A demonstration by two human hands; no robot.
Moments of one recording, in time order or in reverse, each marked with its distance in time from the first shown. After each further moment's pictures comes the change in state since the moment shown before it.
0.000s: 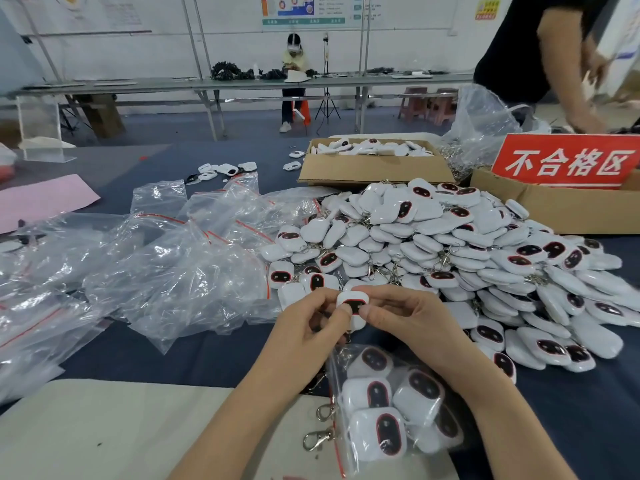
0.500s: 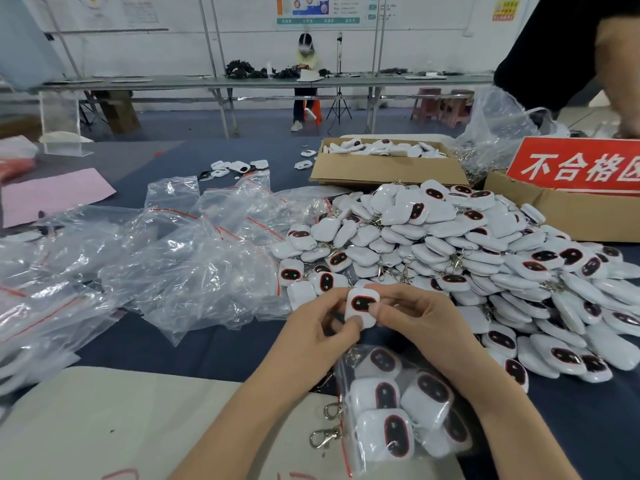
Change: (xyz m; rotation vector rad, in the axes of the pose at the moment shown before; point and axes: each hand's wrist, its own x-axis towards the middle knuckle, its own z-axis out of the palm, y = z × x) left_hand 0.001 -0.010 0.000 0.038 -0.055 0.030; right_hand 0.000 -0.002 0.000 -0.042 0.018 -0.027
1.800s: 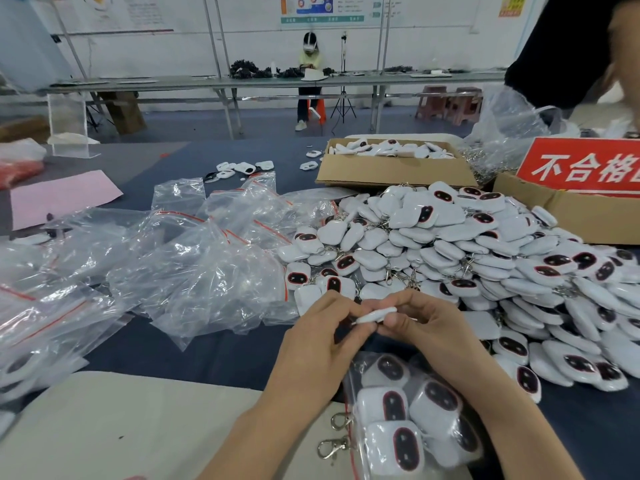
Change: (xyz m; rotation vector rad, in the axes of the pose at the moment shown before) left_hand -0.005 0.000 0.001 0.410 0.166 0.159; right_hand 0.002 0.008 0.004 0.078 -0.004 0.013
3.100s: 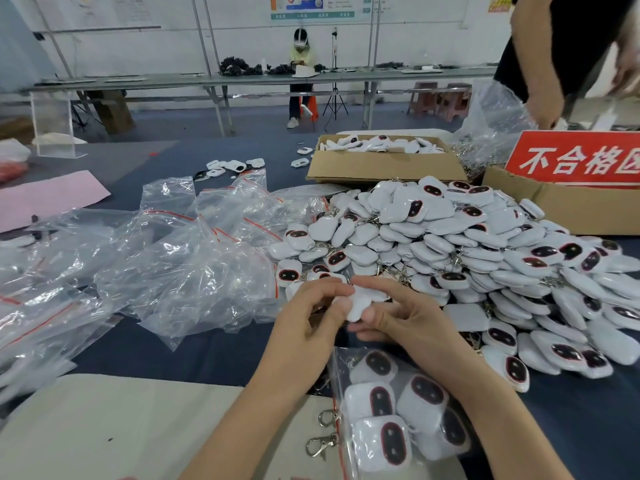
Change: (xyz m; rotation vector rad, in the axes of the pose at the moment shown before) left_hand 0.005 0.008 -0.004 -0.463 0.060 -0.198; right_hand 0.001 -0.010 0.012 0.166 -0.079 0.066
